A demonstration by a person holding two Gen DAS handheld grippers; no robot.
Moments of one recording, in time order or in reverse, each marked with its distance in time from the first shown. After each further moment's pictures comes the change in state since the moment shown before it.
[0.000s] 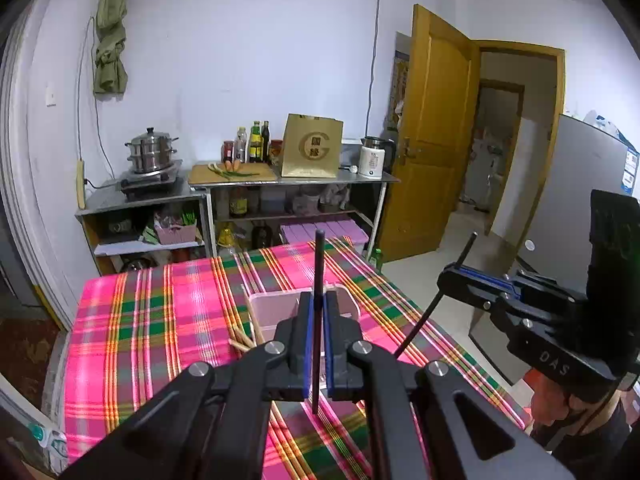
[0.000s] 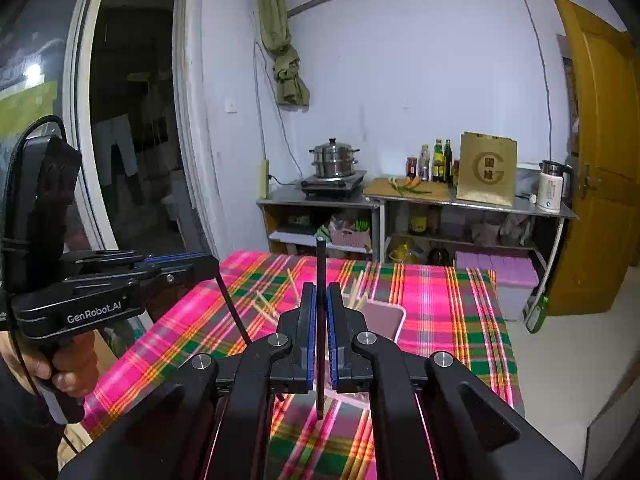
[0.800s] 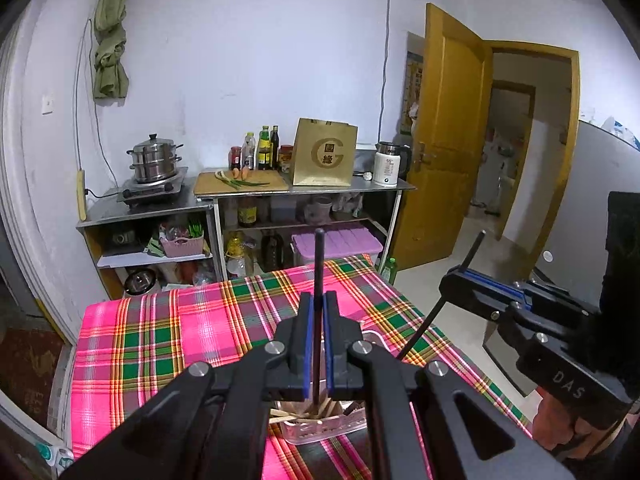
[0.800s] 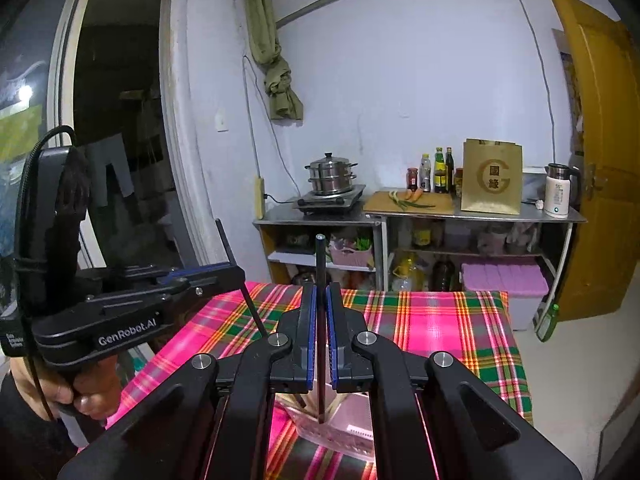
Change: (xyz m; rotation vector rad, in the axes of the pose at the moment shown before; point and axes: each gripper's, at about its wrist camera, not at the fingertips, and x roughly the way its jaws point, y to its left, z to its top) left arm 0.056 0.025 0.038 -0.002 0.002 0.028; right arm 0.054 -0.013 0.035 0.045 -0.038 0.011
